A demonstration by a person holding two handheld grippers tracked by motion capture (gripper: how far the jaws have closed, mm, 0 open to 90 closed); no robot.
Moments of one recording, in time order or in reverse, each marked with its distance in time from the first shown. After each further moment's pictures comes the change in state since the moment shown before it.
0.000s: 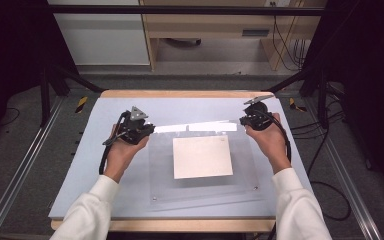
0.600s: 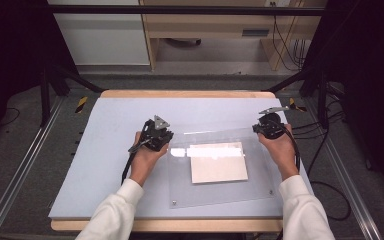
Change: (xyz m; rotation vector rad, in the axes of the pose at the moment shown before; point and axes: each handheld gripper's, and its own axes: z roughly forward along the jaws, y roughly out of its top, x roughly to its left) left arm -0.046 -0.005 0.052 0.002 -0.006 0.020; right arm -0.043 -0.051 0.022 -0.008 -0.033 0.078
